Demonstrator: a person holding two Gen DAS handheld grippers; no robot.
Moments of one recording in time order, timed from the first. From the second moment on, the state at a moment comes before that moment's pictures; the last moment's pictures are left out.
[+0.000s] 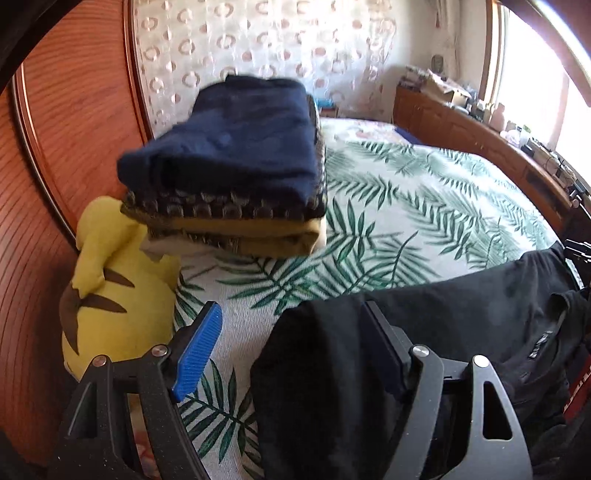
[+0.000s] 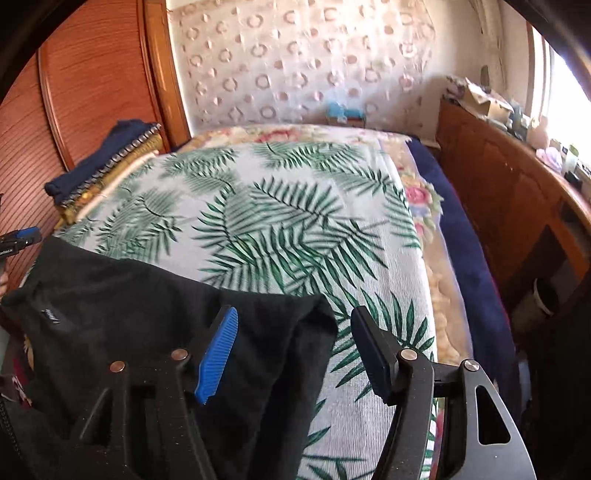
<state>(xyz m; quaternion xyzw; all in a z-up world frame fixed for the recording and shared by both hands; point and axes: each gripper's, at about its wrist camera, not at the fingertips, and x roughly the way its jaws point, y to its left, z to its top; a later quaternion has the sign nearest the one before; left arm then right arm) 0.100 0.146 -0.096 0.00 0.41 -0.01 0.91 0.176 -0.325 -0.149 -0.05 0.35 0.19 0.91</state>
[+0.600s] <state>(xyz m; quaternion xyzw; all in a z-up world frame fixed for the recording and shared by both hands) 0.098 0.145 -0.126 -0.02 0.44 -0.02 0.90 0.190 -0.319 -0.169 -0.07 0.37 0.20 0.90</state>
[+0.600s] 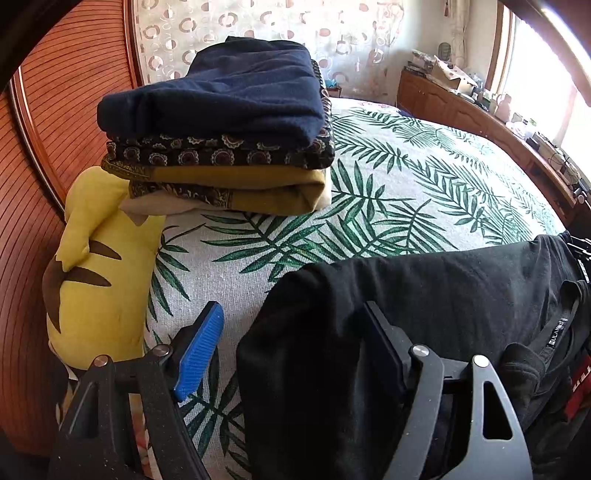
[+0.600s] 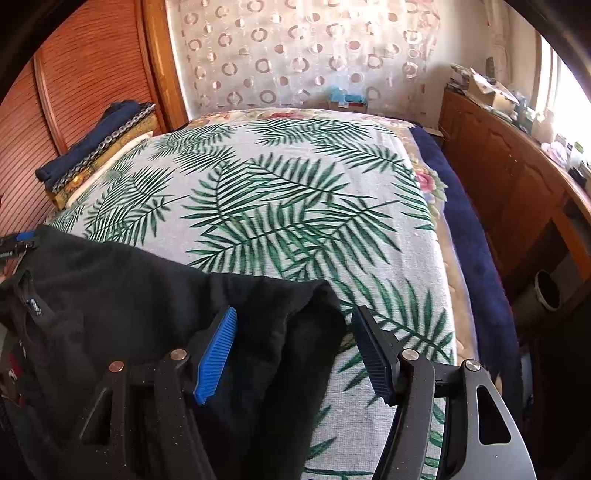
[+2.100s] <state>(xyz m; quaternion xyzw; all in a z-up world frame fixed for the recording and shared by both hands) -0.029 0.112 0.199 -0.03 0.06 -0.14 0.99 -0.080 -0.399 0.102 -0.09 -0.01 0.16 0.98</state>
